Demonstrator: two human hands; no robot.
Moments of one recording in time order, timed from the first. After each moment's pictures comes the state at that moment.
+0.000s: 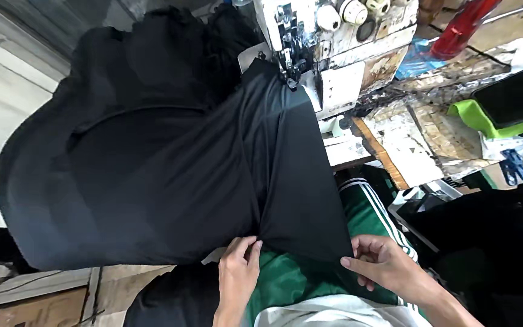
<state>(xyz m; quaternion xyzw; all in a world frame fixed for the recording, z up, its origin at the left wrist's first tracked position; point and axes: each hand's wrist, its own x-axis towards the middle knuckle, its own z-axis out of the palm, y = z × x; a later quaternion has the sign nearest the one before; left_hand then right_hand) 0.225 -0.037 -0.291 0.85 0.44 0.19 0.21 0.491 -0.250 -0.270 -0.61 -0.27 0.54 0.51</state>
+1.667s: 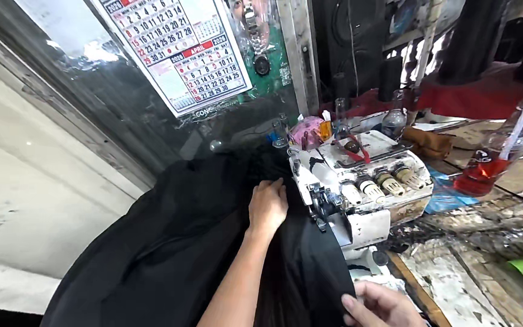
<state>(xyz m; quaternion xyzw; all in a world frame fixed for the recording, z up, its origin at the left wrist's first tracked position) 0.509 0.201 -0.107 0.90 0.37 0.21 0.07 0.553 -0.093 -0.170 -0.57 -0.35 0.40 0.63</state>
